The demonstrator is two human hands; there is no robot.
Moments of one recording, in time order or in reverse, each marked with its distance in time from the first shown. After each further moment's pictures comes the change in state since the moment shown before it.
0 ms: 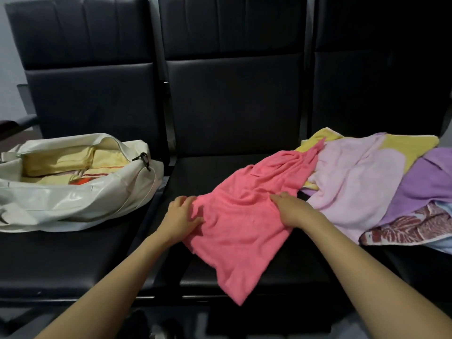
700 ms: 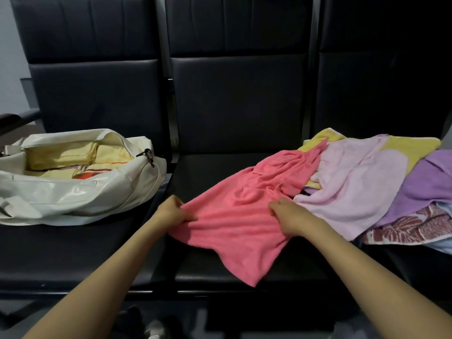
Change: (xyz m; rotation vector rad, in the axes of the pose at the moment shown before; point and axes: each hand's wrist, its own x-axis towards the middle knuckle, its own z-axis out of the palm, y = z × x) left_hand 0.006 -0.011 -0.022 -0.256 -0.045 -0.315; right_hand -0.019 -0.014 0.006 -0.080 0.001 -0.082
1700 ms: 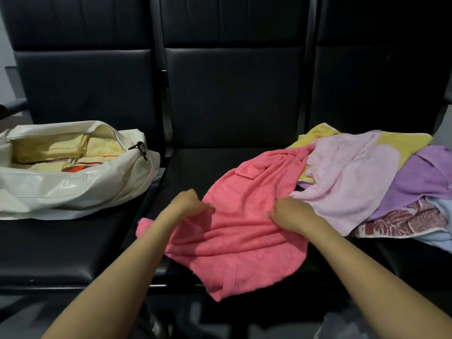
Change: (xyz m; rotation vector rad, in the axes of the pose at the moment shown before) left_hand -0.005 0.046 0.024 0.344 -0.103 0.023; right_hand -0.014 -0.003 -0.002 0.045 0.069 0.154
